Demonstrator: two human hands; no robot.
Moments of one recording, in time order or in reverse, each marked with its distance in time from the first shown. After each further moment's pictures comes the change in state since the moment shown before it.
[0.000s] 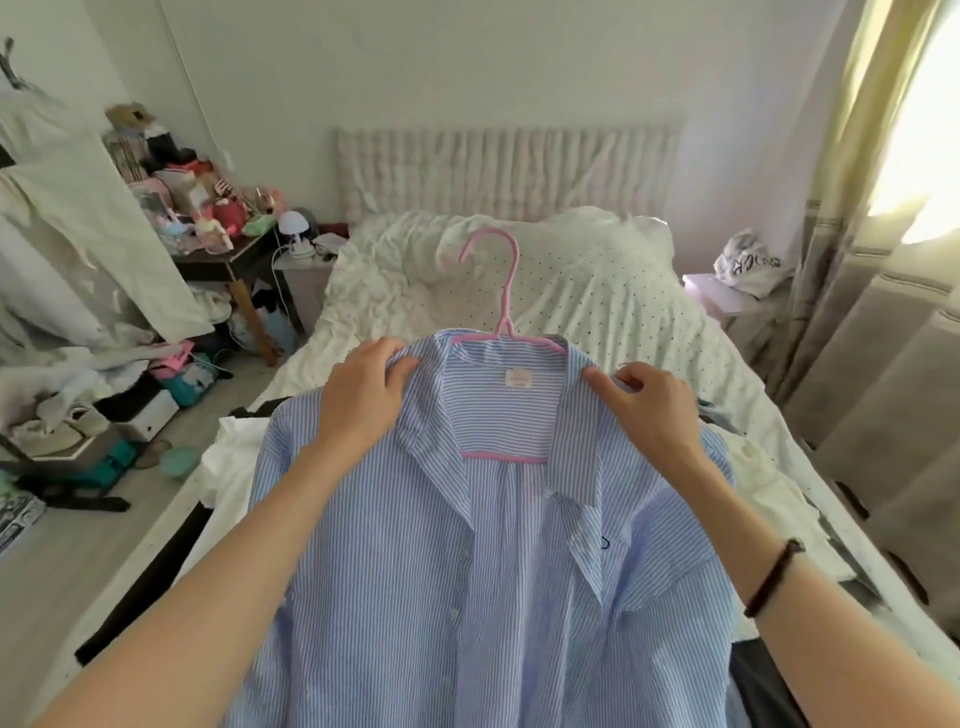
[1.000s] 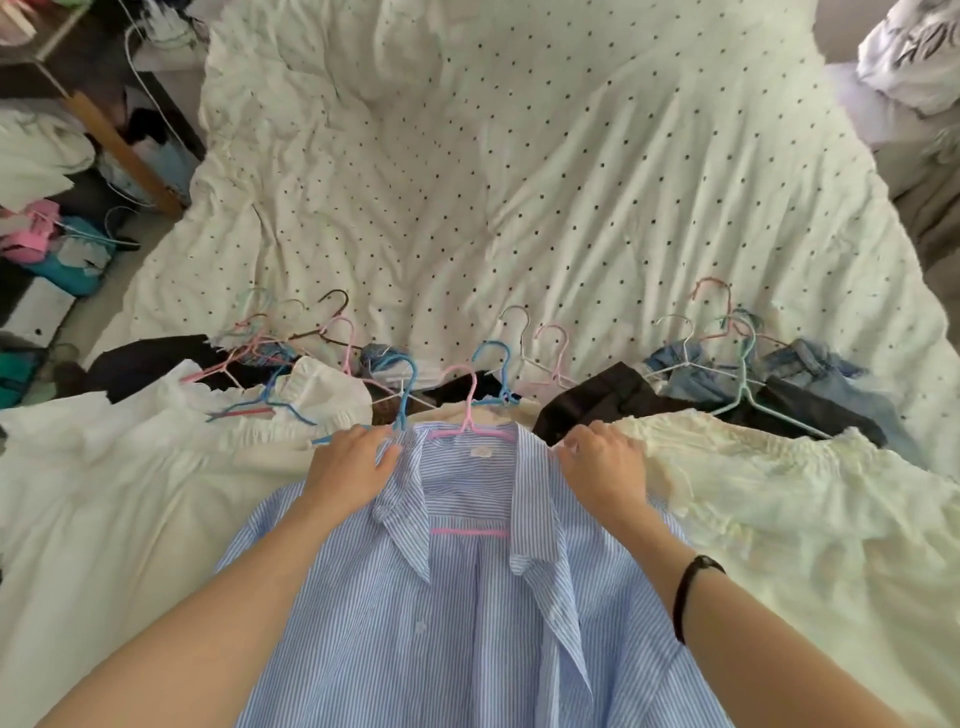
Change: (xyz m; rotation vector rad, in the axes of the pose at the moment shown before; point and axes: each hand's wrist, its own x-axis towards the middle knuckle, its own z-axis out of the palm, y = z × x) left_hand 0.065 -0.218 0.361 0.337 -0.867 -0.335; right_hand 0.188 0.254 0.304 -0.571 -0.579 0.156
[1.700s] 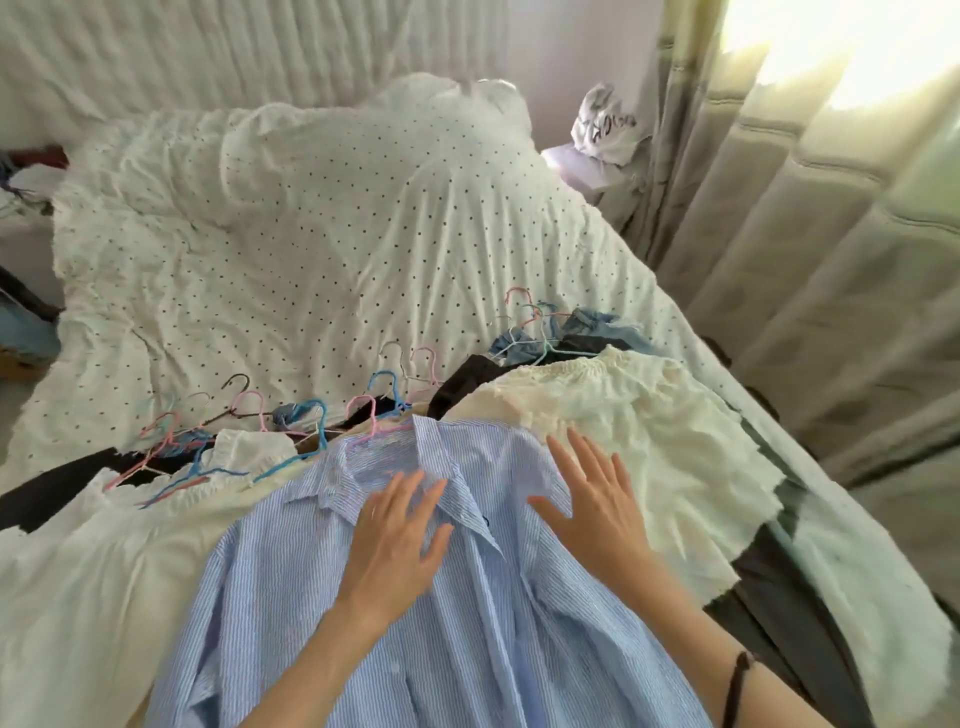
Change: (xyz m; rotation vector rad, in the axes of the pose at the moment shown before) left_hand -0.203 0.098 -0.032 0.051 0.100 0.596; right_hand -0.255 0.027 -0.075 0.080 0.293 0.124
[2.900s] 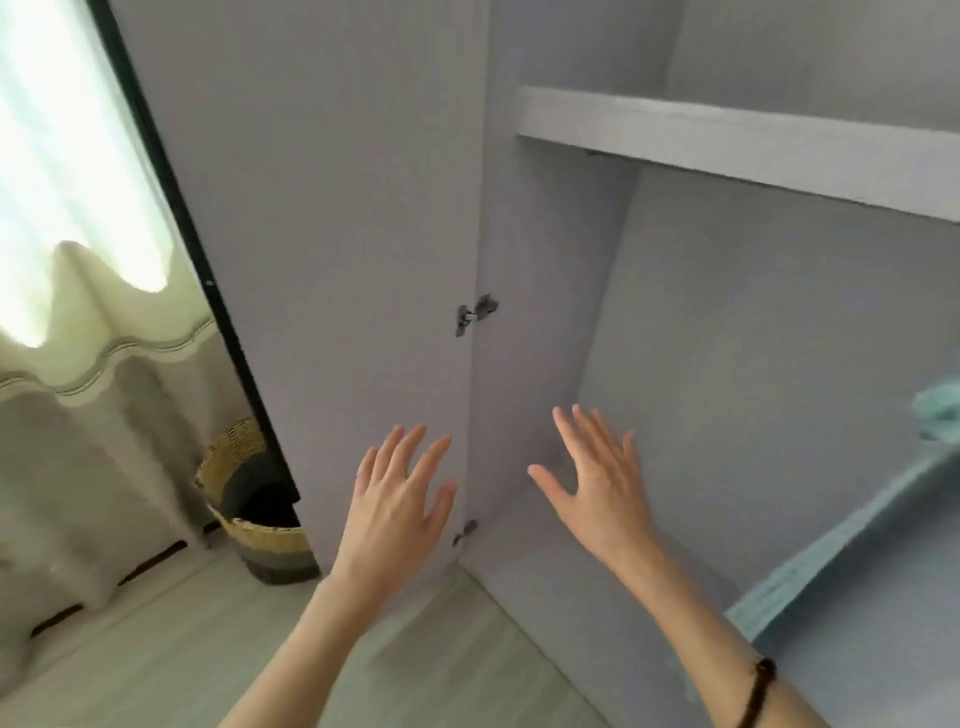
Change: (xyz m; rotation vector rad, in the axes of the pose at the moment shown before) left_hand -0.476 0.722 0.099 -0.269 -0.270 1.948; right_hand -0.868 0.152 -0.191 -0.312 0.883 1.799
